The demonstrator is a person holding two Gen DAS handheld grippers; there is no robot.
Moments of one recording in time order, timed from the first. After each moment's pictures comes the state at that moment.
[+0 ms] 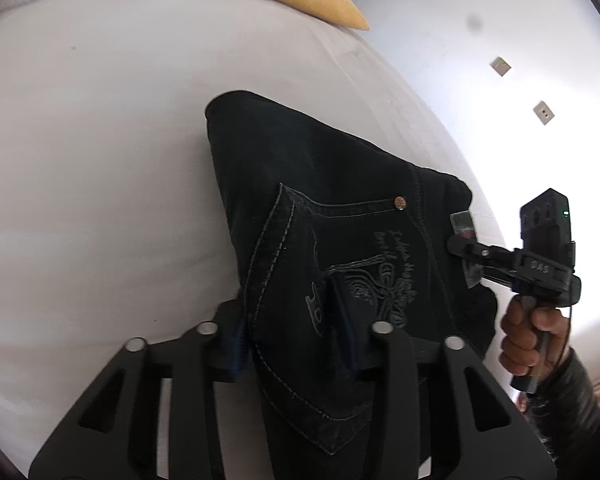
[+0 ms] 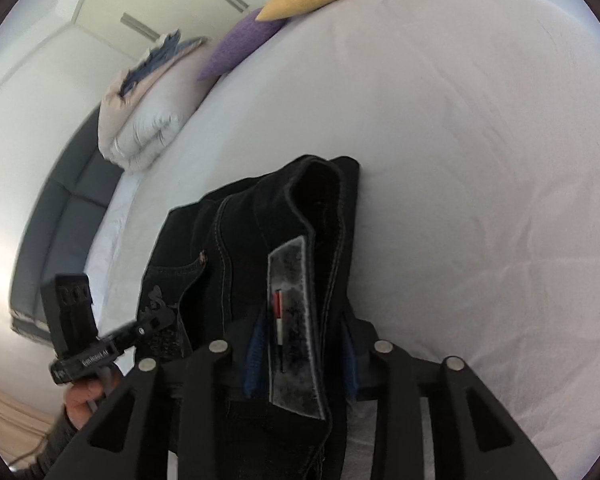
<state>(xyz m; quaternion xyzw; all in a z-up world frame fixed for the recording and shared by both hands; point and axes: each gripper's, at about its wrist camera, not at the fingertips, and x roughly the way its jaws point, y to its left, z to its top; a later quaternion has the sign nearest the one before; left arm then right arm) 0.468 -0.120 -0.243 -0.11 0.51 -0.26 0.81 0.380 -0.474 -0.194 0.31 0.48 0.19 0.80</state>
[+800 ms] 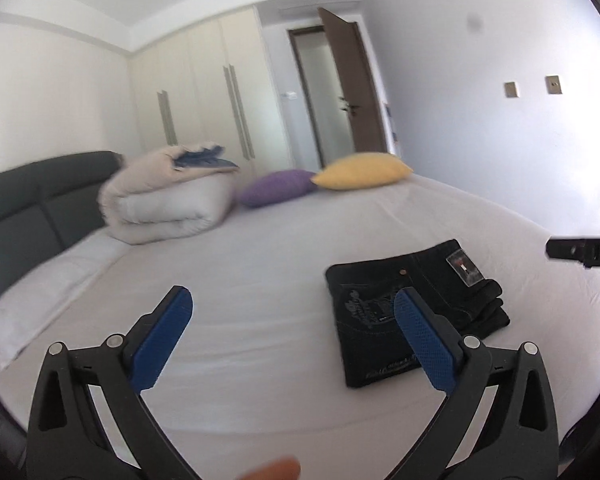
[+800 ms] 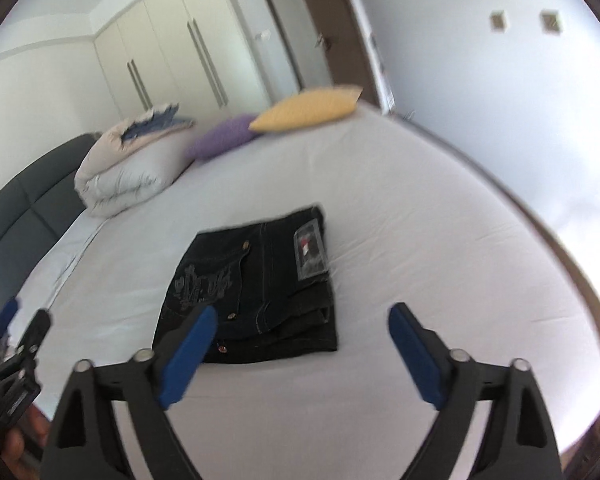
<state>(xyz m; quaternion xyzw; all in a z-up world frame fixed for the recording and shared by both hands) 0.178 -0.142 -0.086 0.12 0.16 -0.02 0.98 0.142 -0.419 -0.050 0.16 0.30 -0.02 0.94</state>
